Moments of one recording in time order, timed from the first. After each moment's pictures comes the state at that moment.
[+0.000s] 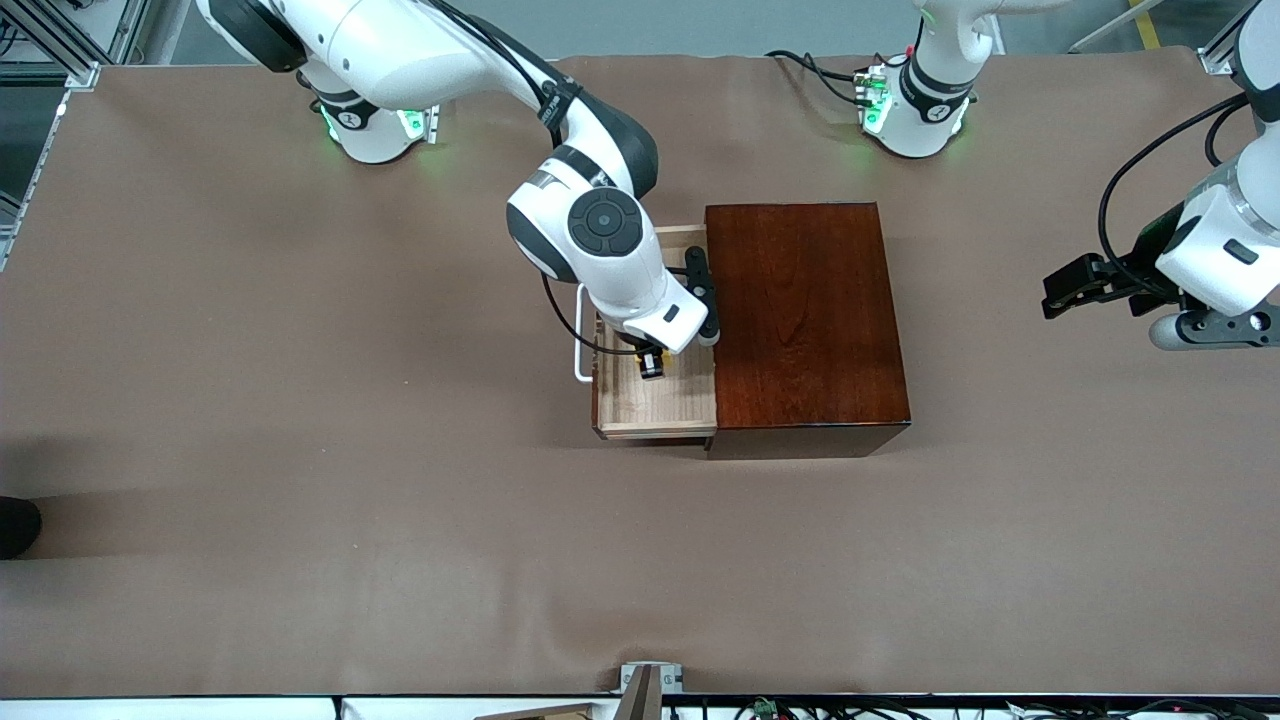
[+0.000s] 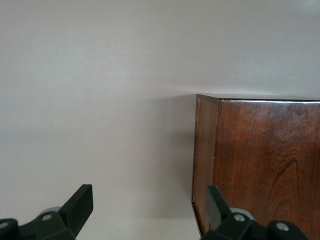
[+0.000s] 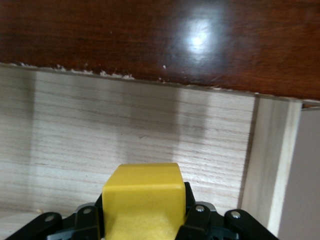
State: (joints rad) left arm 0.01 0.11 -0.11 -1.49 -0.01 1.59 -0.13; right arm 0.54 0.72 0.32 -1.28 -0.14 2.06 -0.88
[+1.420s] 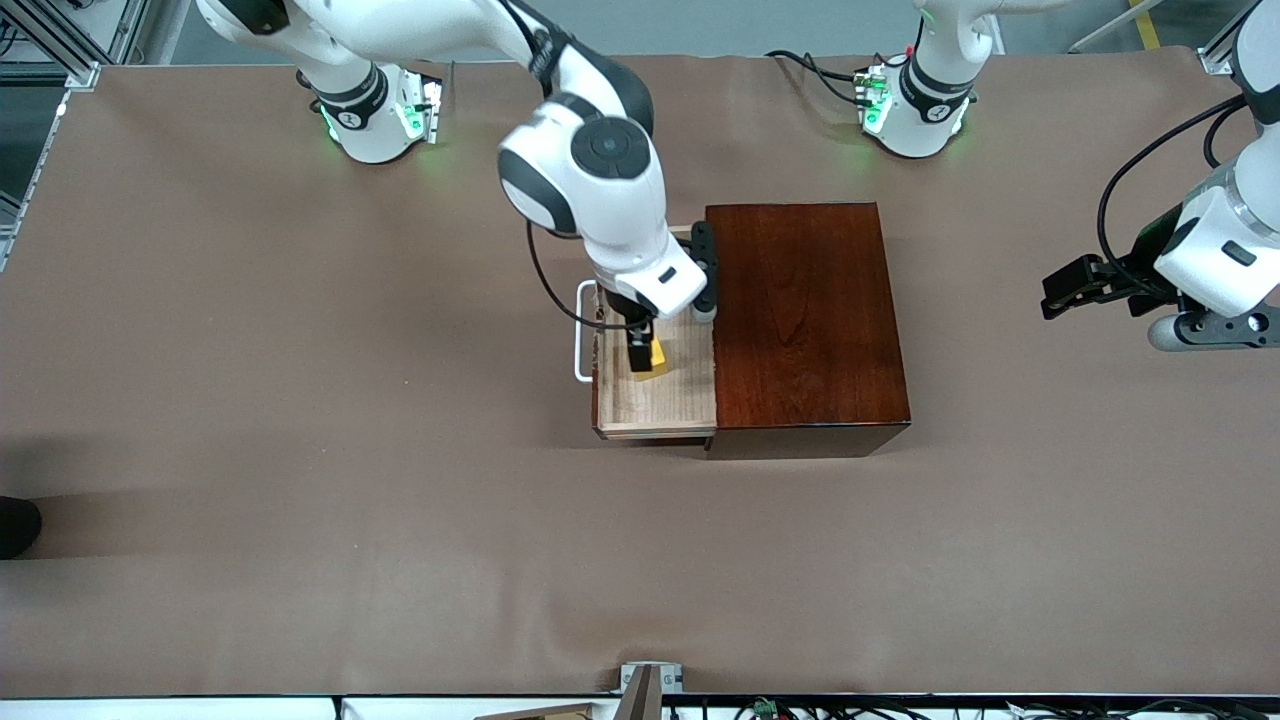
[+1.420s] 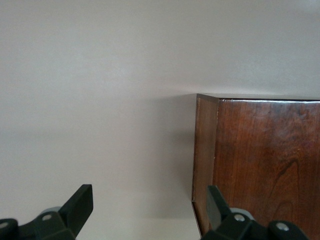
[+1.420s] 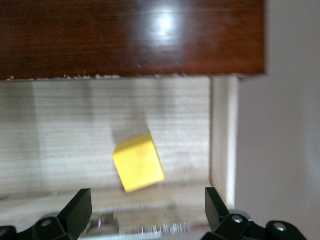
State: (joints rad) left arm 0.01 0.11 -0.11 -1.50 -0.01 1.59 -0.13; right arm 0.55 0.57 0.31 -1.33 -0.24 2.00 -0.64
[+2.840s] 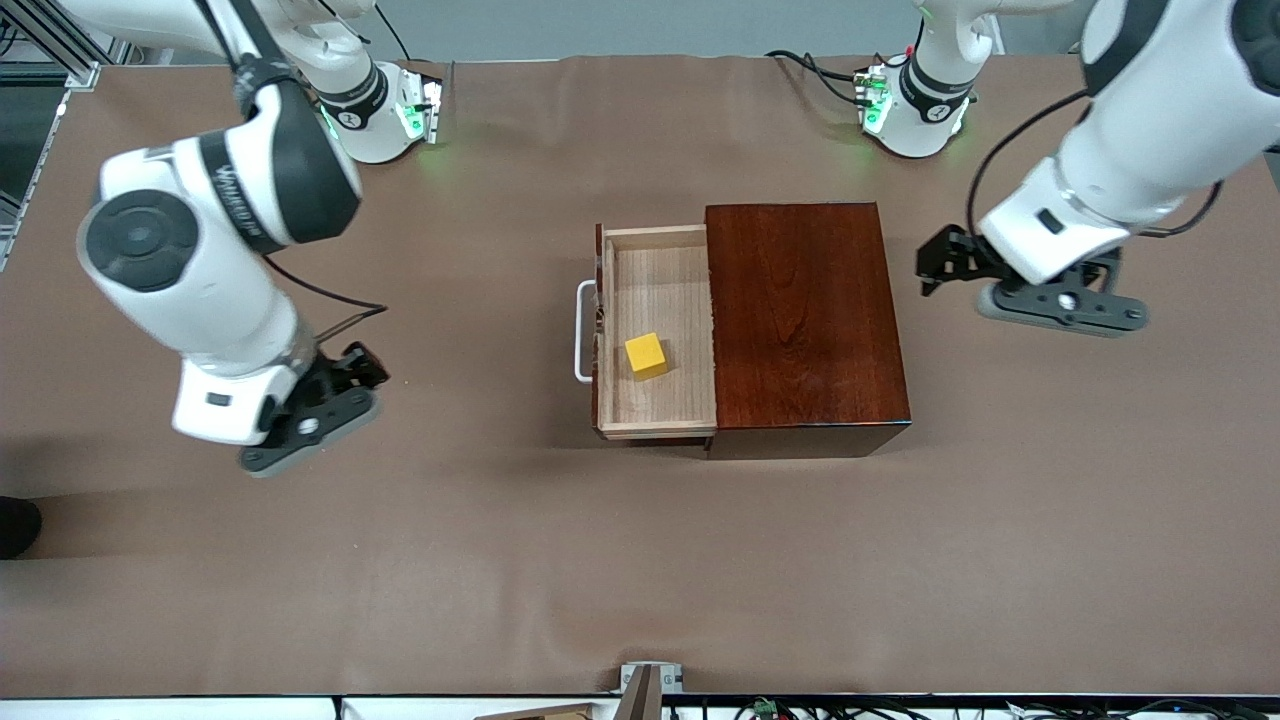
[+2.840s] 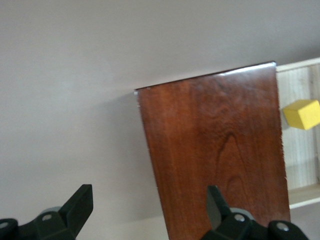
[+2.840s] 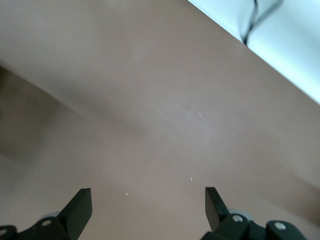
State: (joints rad) left arm -0.03 0.13 -0.32 -1.50 -0.01 1.61 -0.14; right arm 0.04 0.41 0.29 -1.33 -0.24 1.76 -0.19
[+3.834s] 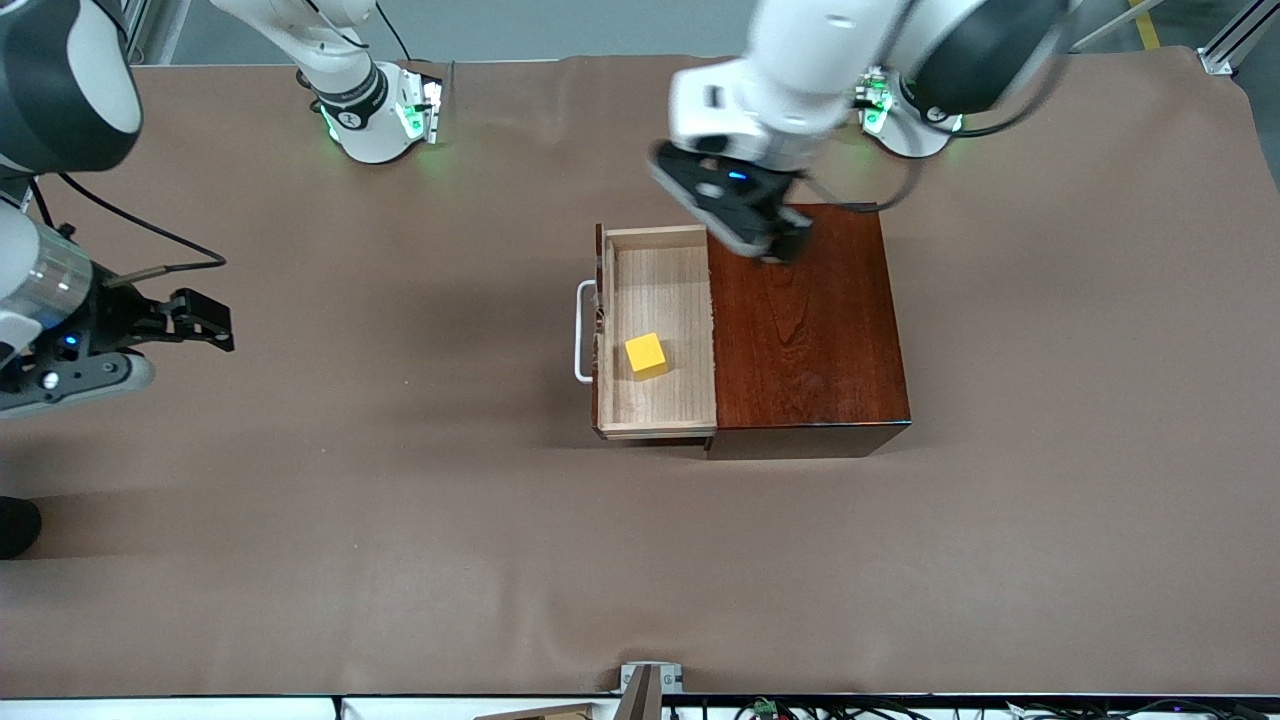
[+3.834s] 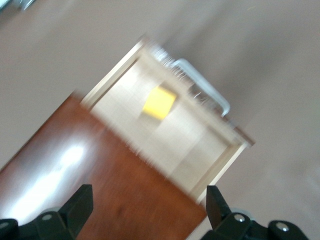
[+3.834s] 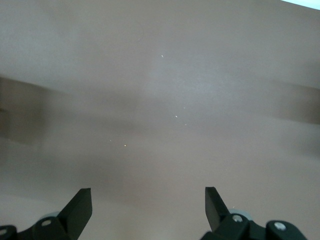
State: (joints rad) left arm -0.38 0.30 -0.44 -1.36 0.00 1.78 0.10; right arm -0.17 0.26 0.29 -1.33 -0.09 1.54 -0.11
